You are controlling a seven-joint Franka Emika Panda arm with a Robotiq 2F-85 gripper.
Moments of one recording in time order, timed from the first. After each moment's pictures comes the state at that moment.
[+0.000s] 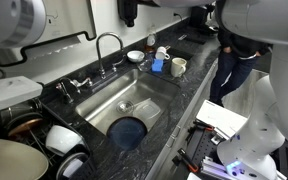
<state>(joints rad) 0.51 0.50 0.35 -1.32 0.28 1.98 0.15</state>
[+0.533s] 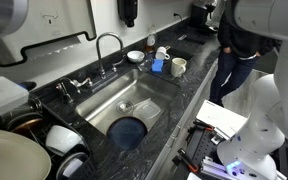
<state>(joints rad) 0.60 0.44 0.34 -1.34 0.08 1.98 0.41</state>
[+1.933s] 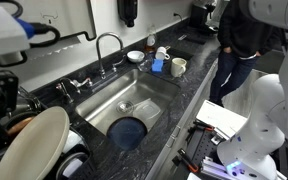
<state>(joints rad) 0.62 0.37 0.25 -1.26 -0.03 1.71 0.84</state>
